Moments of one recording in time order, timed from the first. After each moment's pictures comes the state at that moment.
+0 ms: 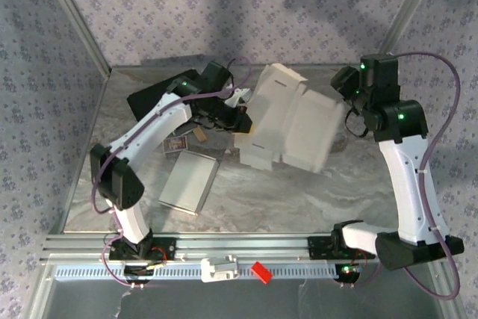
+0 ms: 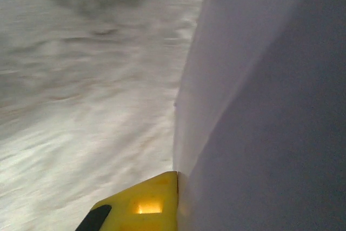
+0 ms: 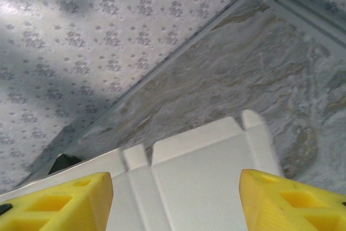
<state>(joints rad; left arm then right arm) -0.65 1.79 1.81 -1.12 0.60 -0.35 0.21 1.22 1.68 -1.05 0.23 0.80</state>
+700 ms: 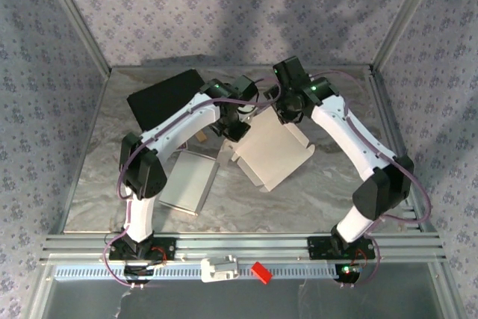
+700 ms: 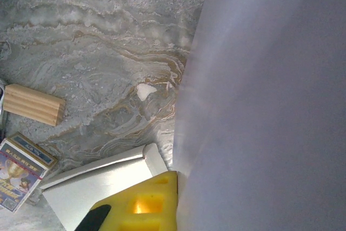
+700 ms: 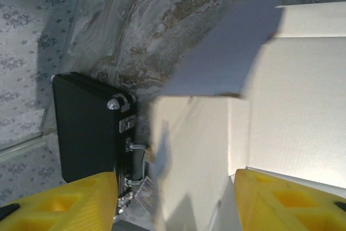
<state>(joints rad) -0.78 1.97 1.95 -1.33 -0.05 -0.09 0.51 1.63 1.68 -0.97 0.05 1.43</state>
